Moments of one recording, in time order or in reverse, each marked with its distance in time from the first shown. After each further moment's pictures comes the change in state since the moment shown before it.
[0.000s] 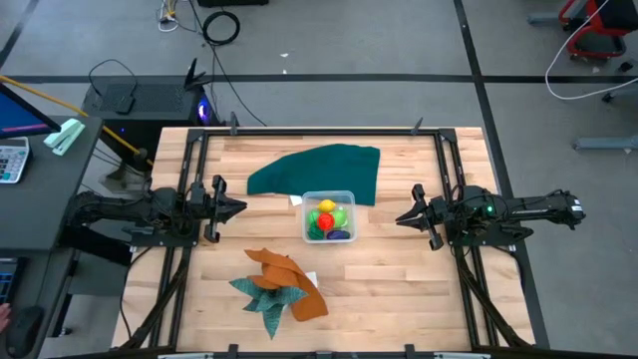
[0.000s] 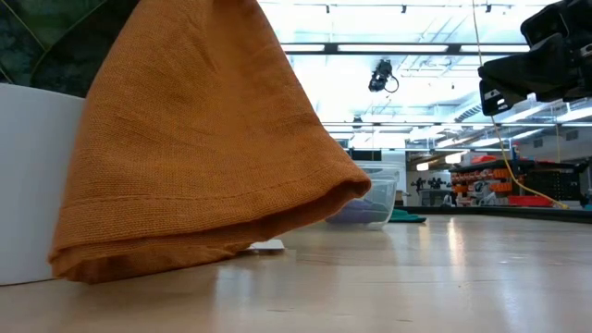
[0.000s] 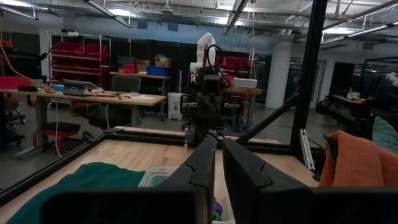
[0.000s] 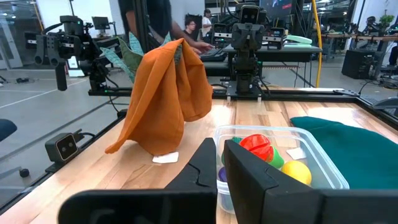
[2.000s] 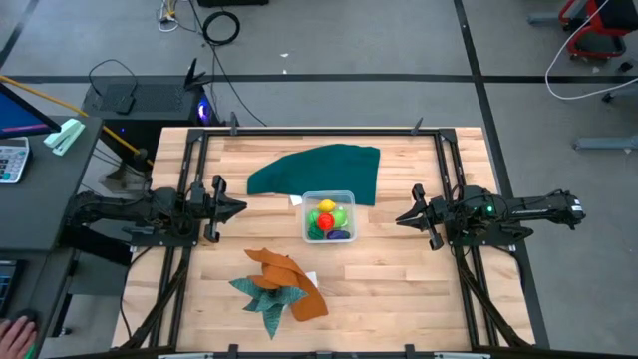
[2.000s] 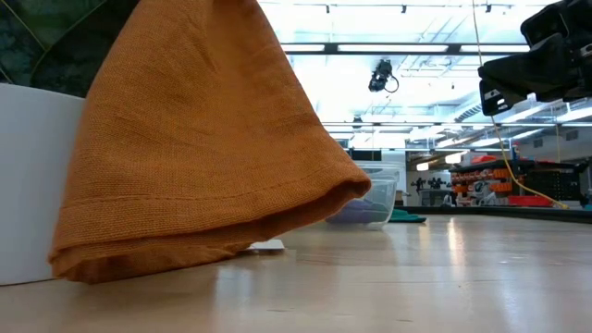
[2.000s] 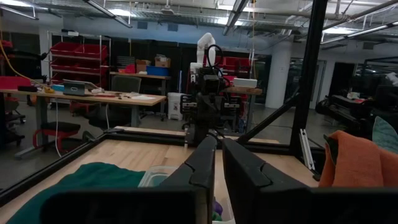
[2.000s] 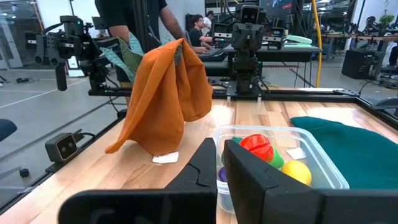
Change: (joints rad) left arm 0.000 0.000 0.000 0.000 0.000 0.000; right arm 0.000 0.000 0.000 0.000 0.000 0.000
